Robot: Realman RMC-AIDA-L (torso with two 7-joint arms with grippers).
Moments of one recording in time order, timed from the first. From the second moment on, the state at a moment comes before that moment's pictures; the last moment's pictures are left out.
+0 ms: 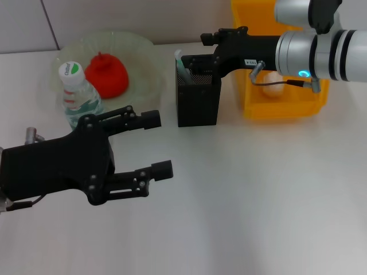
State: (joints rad) left arm -0.31 -2.07 1.19 0.90 1.39 1.77 -1.30; right arm 0.58 2.08 -1.27 -0.93 -1.78 -0.88 1.67
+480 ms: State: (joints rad) left arm -0.27 -2.06 1.10 0.90 1.40 1.77 -1.30; right arm 0.48 2.08 -1.23 -1.07 -1.72 -1.06 1.63
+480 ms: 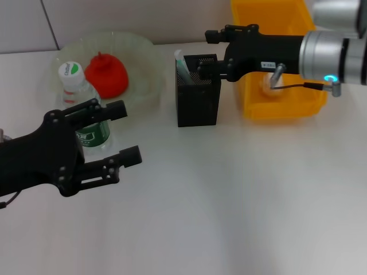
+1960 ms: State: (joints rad) left arm -0.26 -2.01 0.99 0.94 1.66 1.83 -1.29; right arm 0.33 2.08 -1.21 -1.10 -1.82 -1.58 1.43
